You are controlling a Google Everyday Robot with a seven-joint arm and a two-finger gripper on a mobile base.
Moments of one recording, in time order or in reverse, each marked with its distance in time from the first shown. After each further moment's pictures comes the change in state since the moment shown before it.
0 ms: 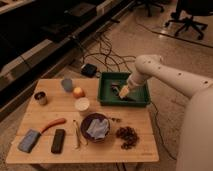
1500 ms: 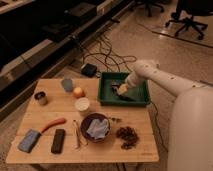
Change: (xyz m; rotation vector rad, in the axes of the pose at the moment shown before) arm -0.035 -0.040 0.052 0.000 -0.123 -0.007
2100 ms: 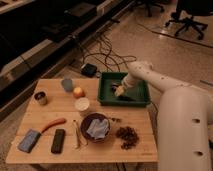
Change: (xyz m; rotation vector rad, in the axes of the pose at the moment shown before) arm -0.007 0.007 0.045 -0.012 0.063 -0.020
